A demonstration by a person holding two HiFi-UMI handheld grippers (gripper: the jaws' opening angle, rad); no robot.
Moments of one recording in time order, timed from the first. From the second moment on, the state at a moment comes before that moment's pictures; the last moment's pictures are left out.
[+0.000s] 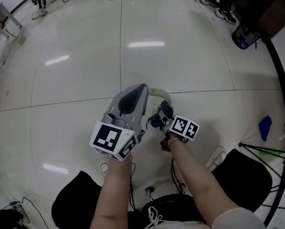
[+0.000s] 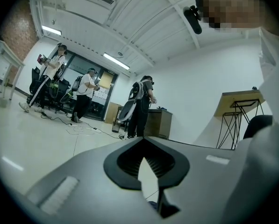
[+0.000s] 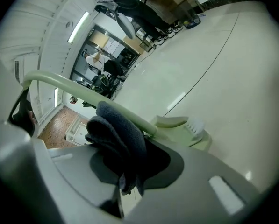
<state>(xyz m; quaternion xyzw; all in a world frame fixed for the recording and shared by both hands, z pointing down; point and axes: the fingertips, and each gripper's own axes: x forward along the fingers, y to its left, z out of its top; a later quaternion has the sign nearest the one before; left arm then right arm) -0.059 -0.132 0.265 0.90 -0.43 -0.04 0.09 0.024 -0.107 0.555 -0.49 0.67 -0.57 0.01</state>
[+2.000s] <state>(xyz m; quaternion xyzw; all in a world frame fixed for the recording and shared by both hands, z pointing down) -0.063 0.000 0.292 0.82 -0.56 -0.02 0.09 0.132 -0.015 0.309 -0.54 0.84 -0.07 -0.08</state>
